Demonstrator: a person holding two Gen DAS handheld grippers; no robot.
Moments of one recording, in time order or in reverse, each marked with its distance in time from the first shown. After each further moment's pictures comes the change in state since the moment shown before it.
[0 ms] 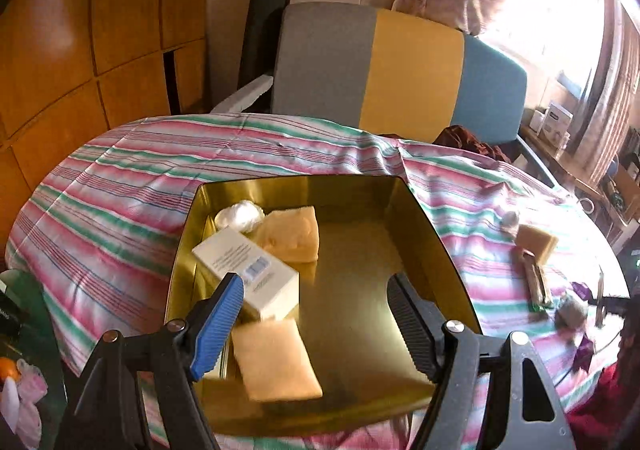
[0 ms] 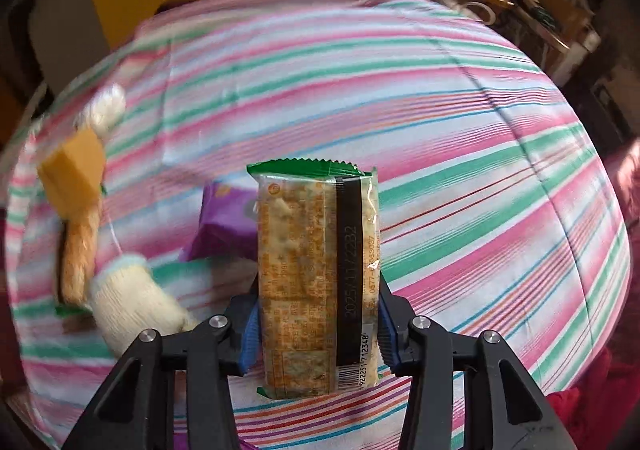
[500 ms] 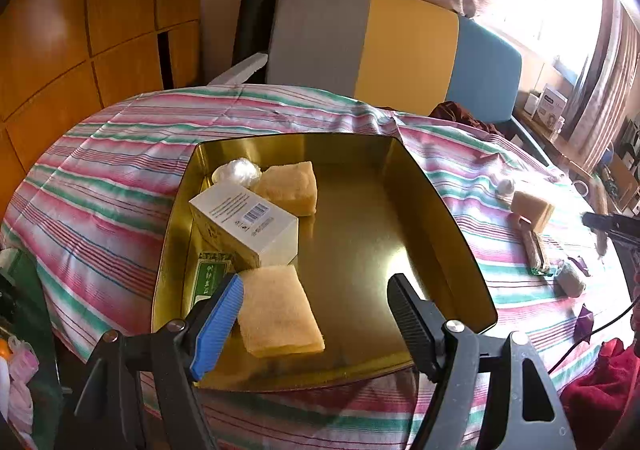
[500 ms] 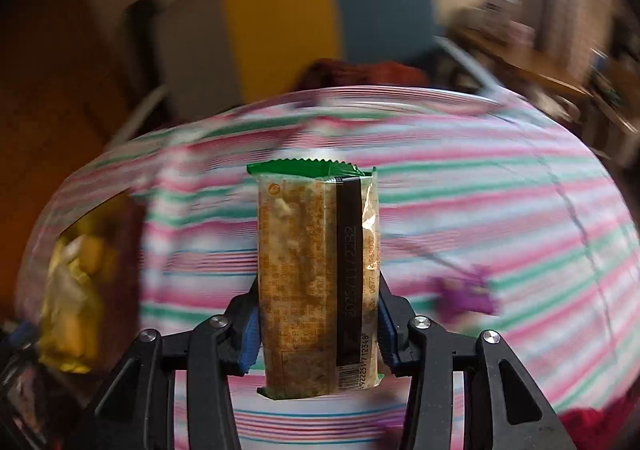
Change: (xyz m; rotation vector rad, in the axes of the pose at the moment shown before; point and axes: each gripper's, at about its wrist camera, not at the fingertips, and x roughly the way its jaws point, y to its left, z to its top) left arm 0.002 0.006 -0.031 -0.001 0.064 -0.021; right arm -0.104 0.160 -0.017 -0.256 -0.188 0.286
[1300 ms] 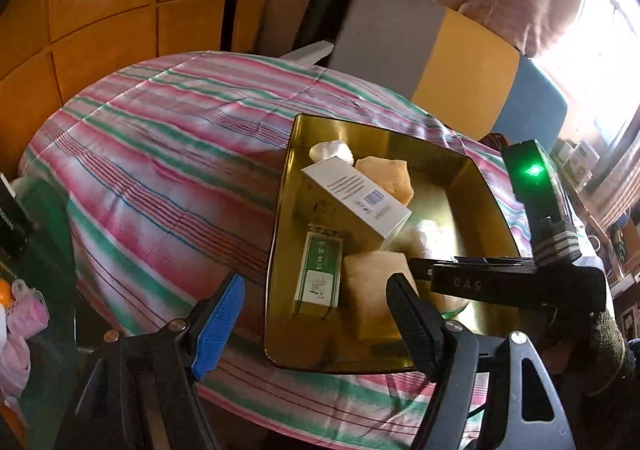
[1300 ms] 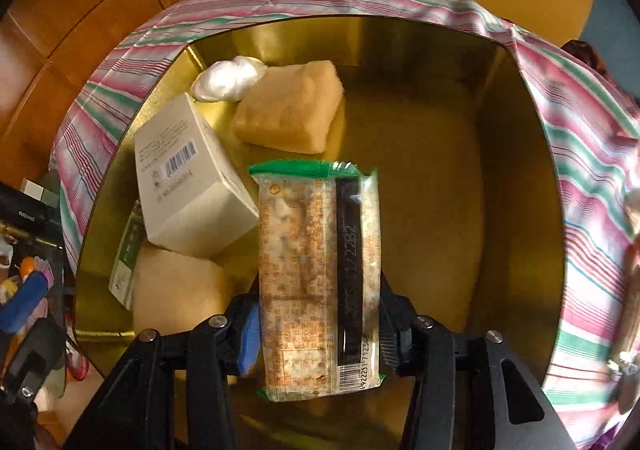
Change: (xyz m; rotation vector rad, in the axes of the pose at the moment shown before) left arm -0.006 0.095 -0.018 -0.225 0.027 0.034; right arm 0.147 0.319 -0.055 -0.393 0.355 0.210
